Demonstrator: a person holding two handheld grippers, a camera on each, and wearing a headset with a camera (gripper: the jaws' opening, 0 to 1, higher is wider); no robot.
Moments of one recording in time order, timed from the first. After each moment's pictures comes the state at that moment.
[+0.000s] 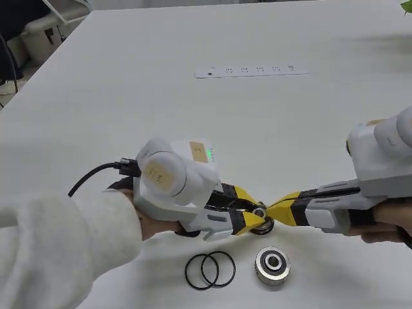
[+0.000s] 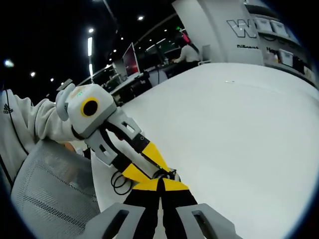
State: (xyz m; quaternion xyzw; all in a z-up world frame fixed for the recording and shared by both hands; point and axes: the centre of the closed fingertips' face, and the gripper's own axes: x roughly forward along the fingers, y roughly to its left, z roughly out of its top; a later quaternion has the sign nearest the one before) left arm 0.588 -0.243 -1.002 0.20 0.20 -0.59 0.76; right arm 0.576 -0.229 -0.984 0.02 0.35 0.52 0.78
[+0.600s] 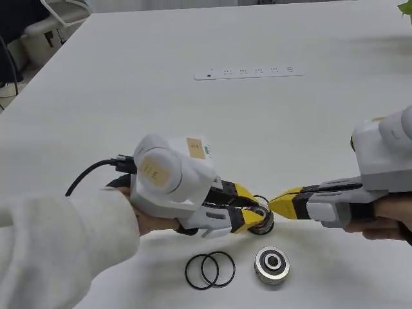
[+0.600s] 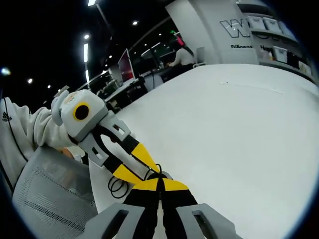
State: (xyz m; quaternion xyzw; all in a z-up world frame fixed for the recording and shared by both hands) left arm 0.587 -0.242 -0.989 0.20 0.18 -0.60 0.76; right arm 0.592 -0.242 -0.991 0.03 0.35 0.49 0.80
